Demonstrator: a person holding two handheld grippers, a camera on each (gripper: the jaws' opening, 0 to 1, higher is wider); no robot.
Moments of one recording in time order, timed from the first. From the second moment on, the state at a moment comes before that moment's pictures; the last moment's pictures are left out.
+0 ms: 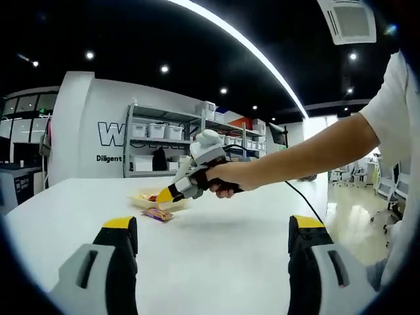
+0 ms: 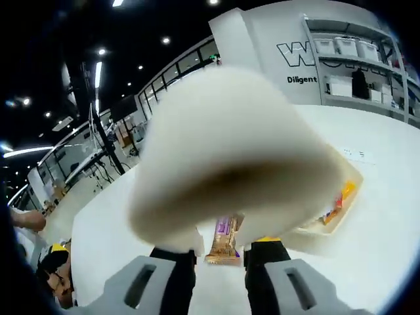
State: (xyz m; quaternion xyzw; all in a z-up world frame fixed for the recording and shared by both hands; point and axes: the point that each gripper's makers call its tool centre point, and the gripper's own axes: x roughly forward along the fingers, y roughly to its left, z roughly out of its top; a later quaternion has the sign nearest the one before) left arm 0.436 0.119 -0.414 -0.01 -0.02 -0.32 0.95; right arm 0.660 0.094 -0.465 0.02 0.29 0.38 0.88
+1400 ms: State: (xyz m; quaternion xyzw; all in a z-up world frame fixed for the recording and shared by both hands) left arm 0.441 0.103 -0.418 -0.02 -0.01 -0.31 0.95; right arm 0.686 0.018 -0.358 -0.01 0.20 0.34 0.92
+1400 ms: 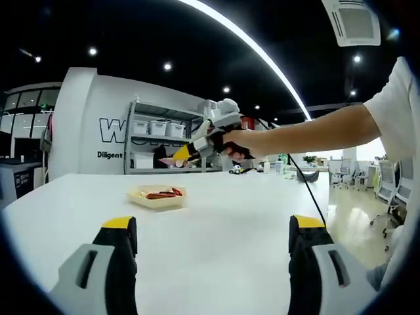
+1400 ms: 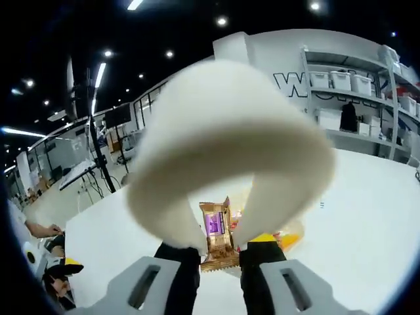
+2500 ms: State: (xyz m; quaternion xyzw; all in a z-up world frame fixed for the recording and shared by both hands) left arm 0.450 0.109 -0.414 0.01 0.00 -0.32 0.95; right arm 0.748 0.021 -0.446 -0.03 0.26 0.30 0.92
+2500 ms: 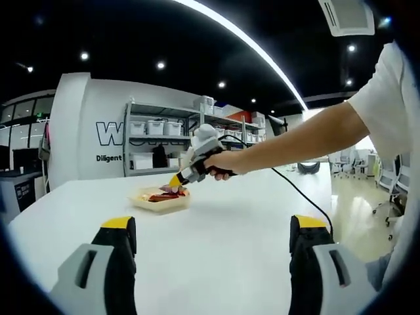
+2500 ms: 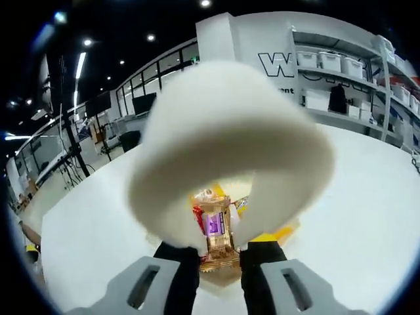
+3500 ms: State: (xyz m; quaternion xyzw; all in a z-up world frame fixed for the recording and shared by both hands) left arm 0.468 0.123 -0.454 0.01 0.05 -0.30 0.95; right arm 0.792 0.027 -0.449 -0.05 0.25 0.29 0.92
